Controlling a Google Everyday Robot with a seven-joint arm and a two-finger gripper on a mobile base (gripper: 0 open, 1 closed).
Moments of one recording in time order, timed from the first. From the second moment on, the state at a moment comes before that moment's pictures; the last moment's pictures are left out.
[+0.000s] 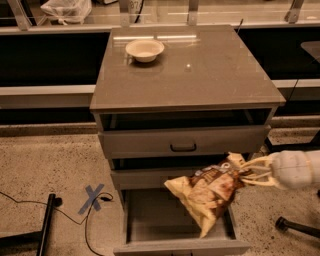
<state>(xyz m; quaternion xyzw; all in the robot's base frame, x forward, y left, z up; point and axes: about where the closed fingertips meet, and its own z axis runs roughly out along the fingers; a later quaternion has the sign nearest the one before) 0.452 -0.231 0.716 -0.67 0.49 0.24 0.50</state>
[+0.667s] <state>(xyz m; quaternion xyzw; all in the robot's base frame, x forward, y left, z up) 0.441 -0.335 0.890 -0.62 0.55 0.23 0.51</state>
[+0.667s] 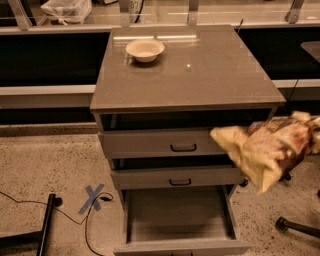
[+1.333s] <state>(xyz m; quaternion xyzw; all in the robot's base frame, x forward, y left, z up) 0.447 -0.354 0.915 -0.61 0.56 0.20 0.53</state>
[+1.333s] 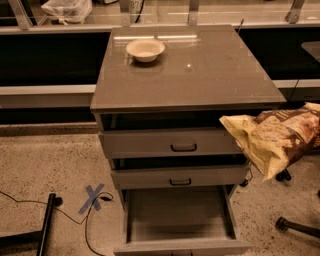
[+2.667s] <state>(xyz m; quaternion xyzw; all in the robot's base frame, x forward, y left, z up) 0.639 -0.321 0.965 -0.59 0.58 0.09 0.55</state>
